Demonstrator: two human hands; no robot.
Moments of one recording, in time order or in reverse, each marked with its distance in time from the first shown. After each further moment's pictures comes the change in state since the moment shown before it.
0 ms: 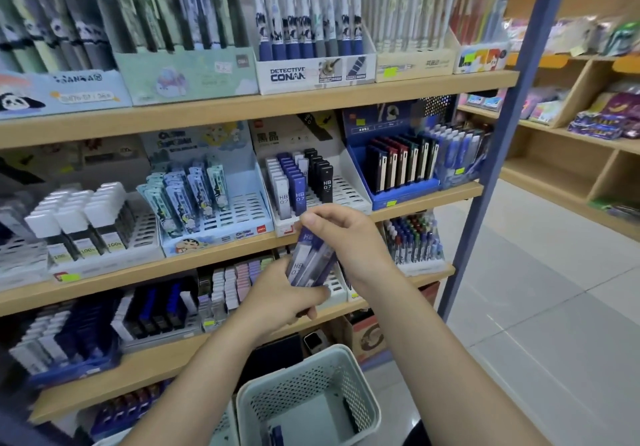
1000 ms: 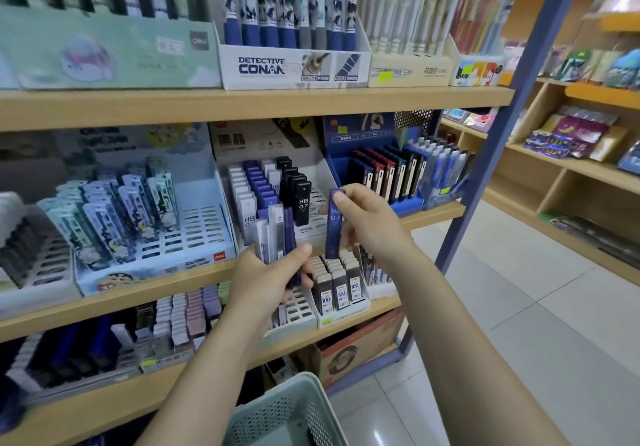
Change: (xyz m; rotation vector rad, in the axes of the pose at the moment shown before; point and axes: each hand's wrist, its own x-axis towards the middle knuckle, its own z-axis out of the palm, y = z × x) left_hand 0.079 0.012 0.015 -0.453 0.214 0.035; right_hand 0.084 0.000 -0.074 -0.364 0.124 -0.003
